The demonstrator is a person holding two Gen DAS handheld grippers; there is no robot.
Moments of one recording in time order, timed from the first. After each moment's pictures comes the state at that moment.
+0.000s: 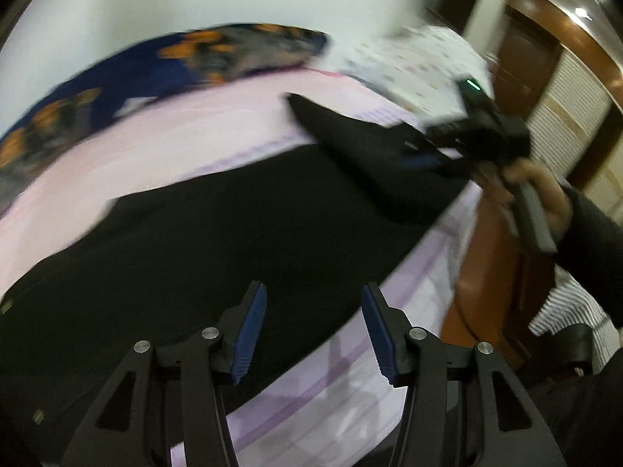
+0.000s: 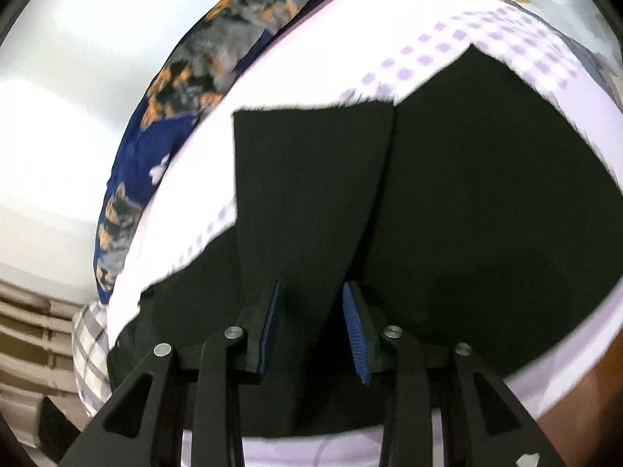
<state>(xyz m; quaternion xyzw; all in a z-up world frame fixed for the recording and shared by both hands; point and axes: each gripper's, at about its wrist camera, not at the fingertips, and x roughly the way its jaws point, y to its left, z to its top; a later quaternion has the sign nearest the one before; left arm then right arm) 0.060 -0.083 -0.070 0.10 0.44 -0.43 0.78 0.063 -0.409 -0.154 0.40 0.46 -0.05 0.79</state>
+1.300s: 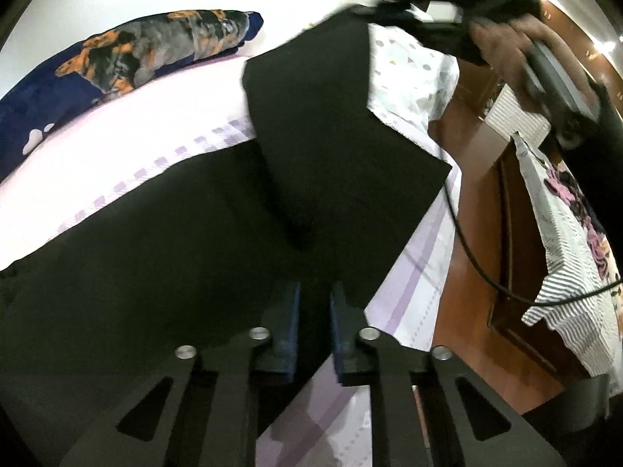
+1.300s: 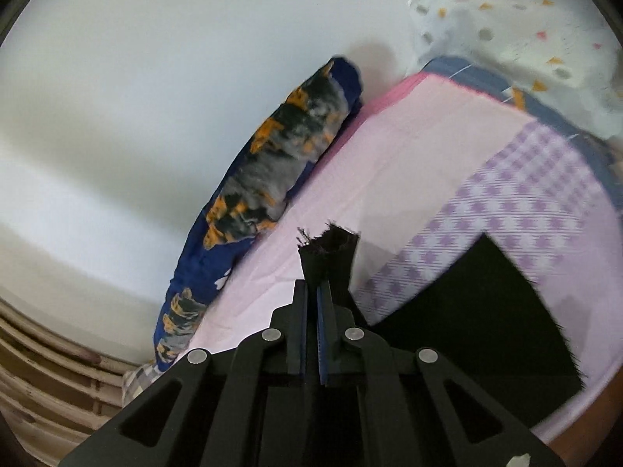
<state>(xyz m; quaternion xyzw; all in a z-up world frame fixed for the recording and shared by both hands) 0.061 -0.189 -0.102 0.12 0.43 -0.48 0.76 0.070 -0.506 -0.045 0.44 0.32 -0.05 0.84</state>
